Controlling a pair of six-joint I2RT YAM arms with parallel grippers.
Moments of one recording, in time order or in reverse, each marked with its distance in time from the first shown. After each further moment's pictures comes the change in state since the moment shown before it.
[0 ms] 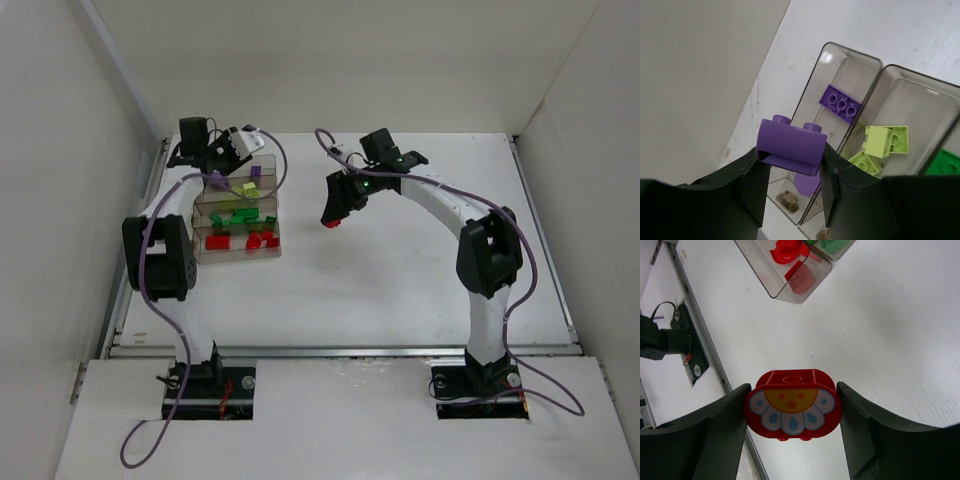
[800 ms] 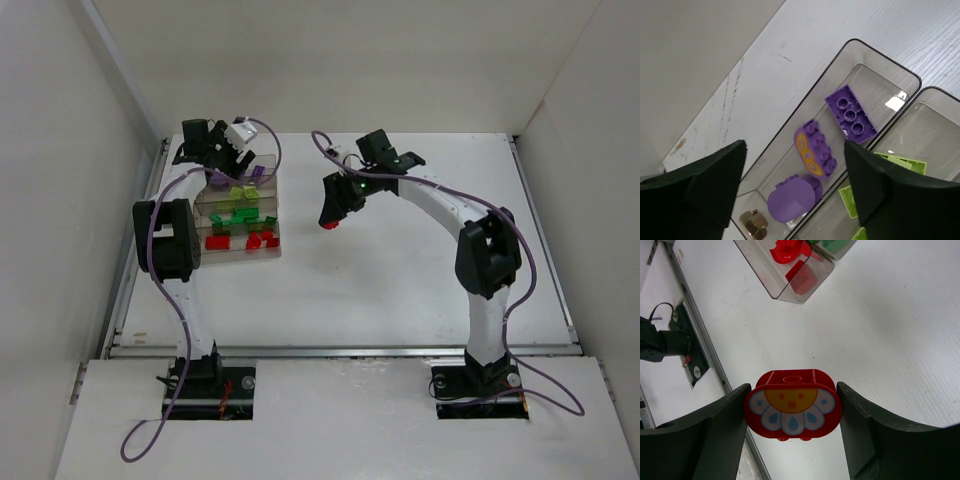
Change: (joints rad) left arm 0.047 0.240 0.145 0.104 -0.021 -0.312; right arm 0.020 0.000 0.003 0.000 0.026 0.017
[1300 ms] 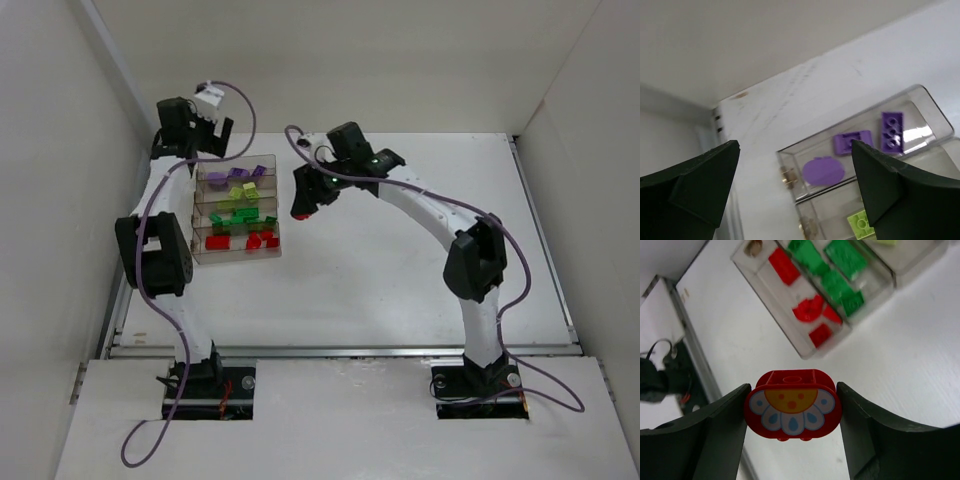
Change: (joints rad) left arm 0.034 -0.140 0.023 -0.010 -0.202 -0.298; right arm 0.121 0.019 0.145 0.043 0.130 0.093
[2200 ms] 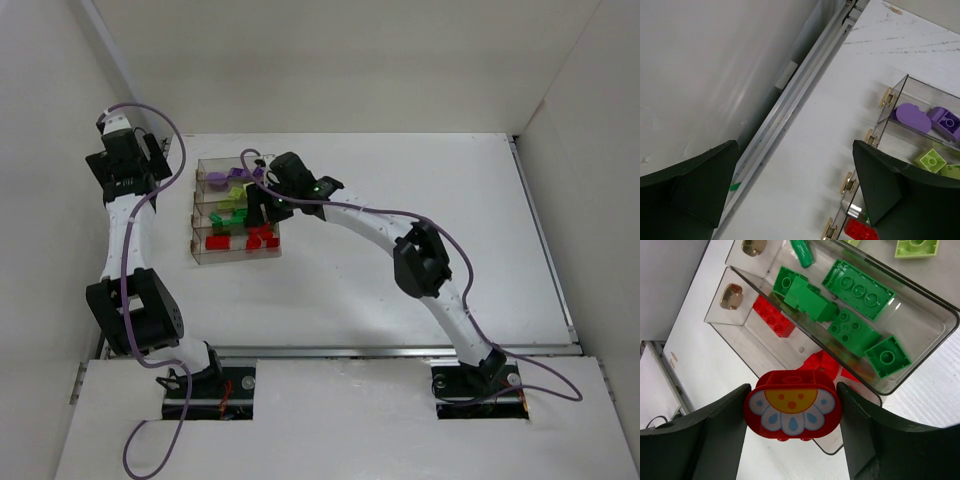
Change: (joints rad) left arm 0.209 -0.435 -0.326 -0.175 -0.544 -0.529; right arm 0.200 0.370 0.311 0.174 0.309 0.319
